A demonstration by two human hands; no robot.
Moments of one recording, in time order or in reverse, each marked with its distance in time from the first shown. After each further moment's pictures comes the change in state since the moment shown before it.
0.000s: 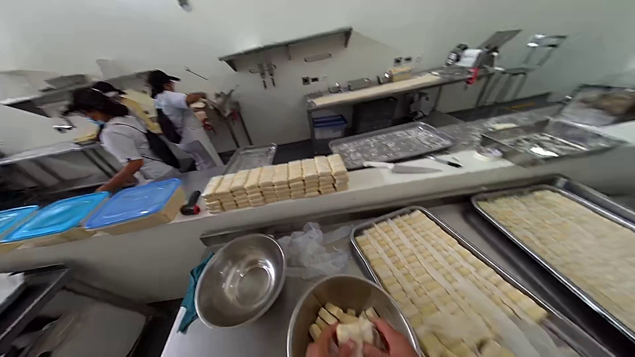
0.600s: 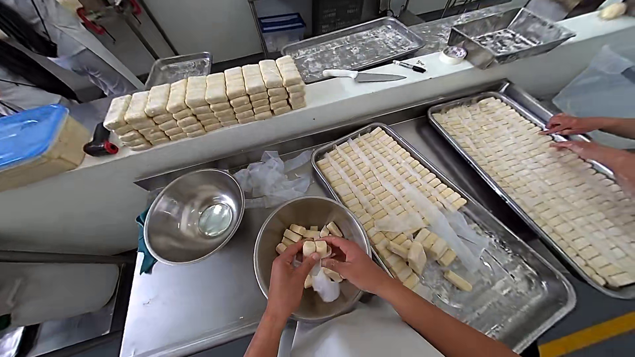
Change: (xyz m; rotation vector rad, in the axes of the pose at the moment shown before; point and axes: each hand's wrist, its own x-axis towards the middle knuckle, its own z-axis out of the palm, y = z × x) left_hand 0.004 0.007 -0.007 -0.070 -0.067 0.004; right_hand -0.003 -0.008 0.007 0.349 -0.173 0.011
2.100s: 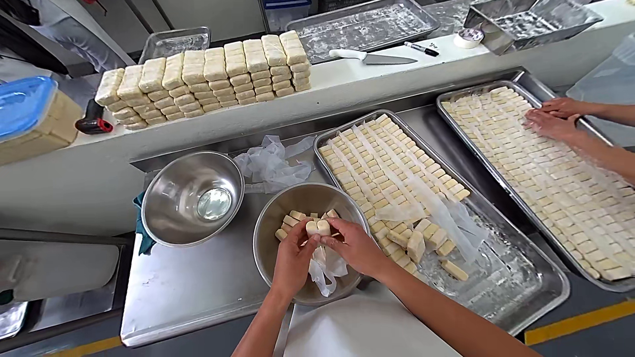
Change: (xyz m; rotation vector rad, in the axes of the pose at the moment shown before) left_hand 0.005 0.001 0.007 -0.135 -0.053 -0.105; right_hand 0.006 -0.010 -0.003 -0.299 0.084 0.019
